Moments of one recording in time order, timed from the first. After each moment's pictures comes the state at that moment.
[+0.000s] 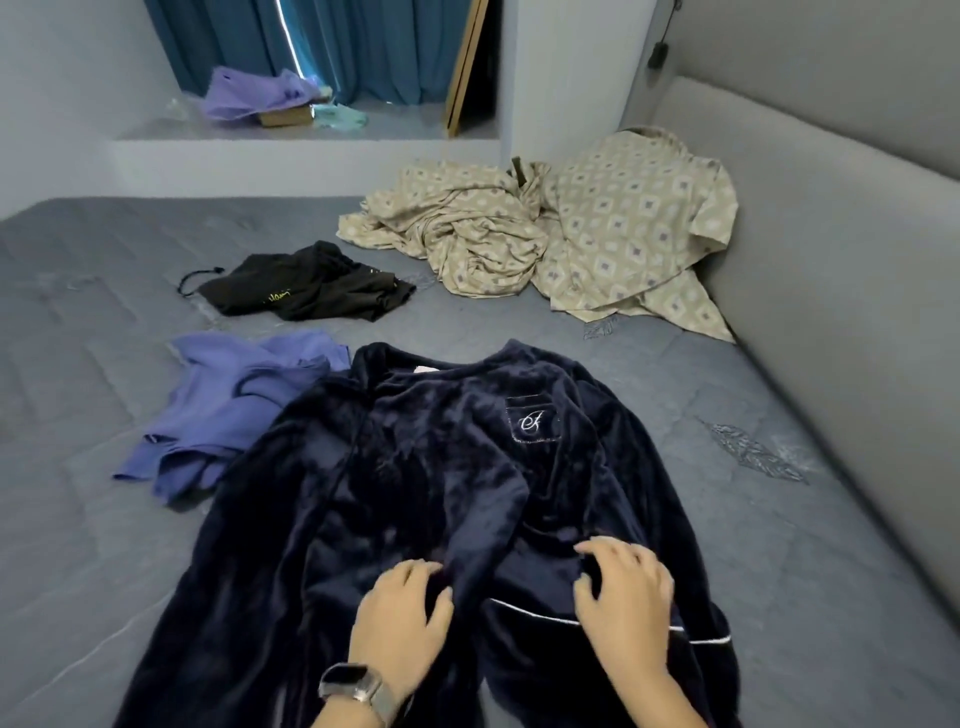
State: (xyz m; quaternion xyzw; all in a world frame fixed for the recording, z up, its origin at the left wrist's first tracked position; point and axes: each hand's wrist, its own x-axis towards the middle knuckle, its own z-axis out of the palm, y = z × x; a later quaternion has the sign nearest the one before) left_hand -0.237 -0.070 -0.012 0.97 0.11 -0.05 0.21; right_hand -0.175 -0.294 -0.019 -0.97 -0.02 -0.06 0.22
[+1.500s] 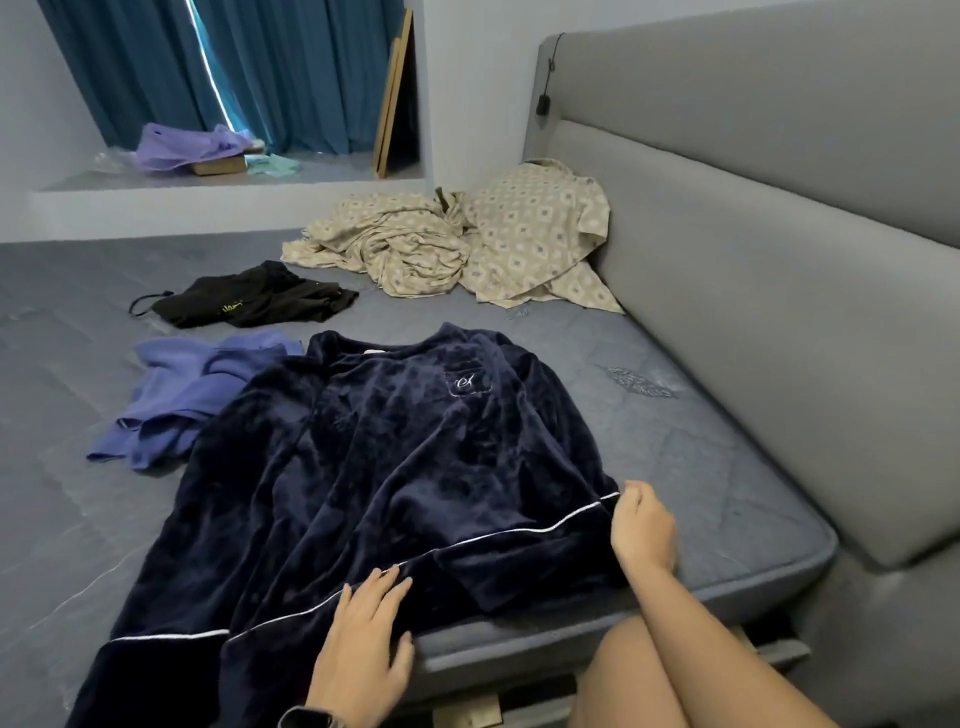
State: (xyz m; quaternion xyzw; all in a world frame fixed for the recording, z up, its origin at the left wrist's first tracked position) left_hand -0.388 -0.093 -0.046 0.98 -0.03 0.00 0.18; right_hand -0.260 -0.389 -0.002 -0.87 0.28 -0.09 0.41
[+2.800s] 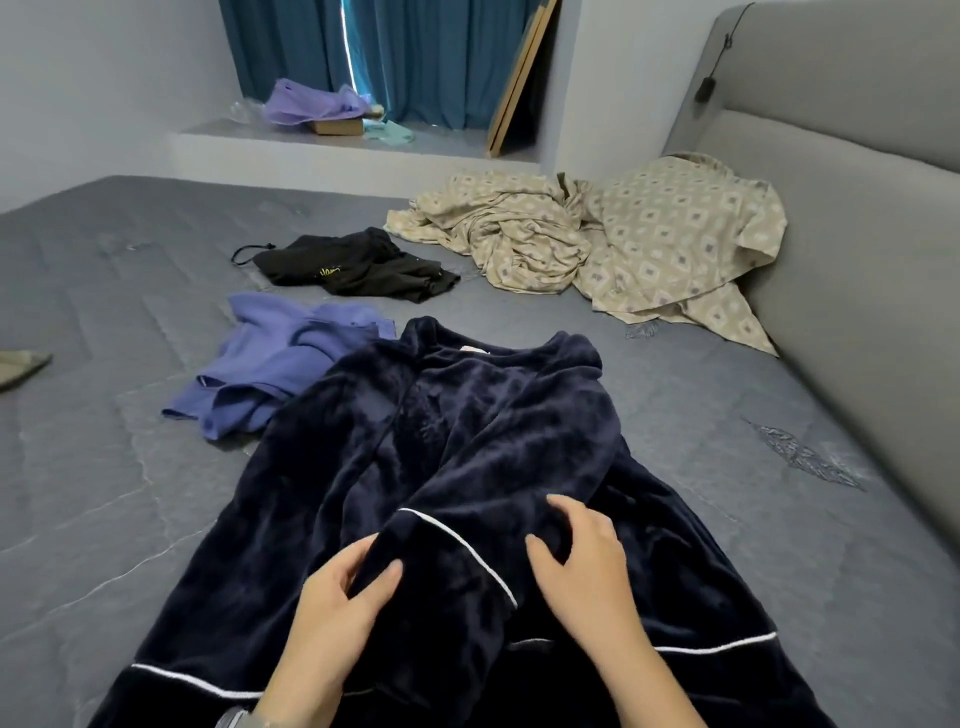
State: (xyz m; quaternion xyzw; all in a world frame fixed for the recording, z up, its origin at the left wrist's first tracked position) left_hand -0.315 -0.015 0.009 0.64 0.27 0.10 0.71; right_hand -0.224 -0.209 0.016 -0.91 -0.05 0.04 0.41
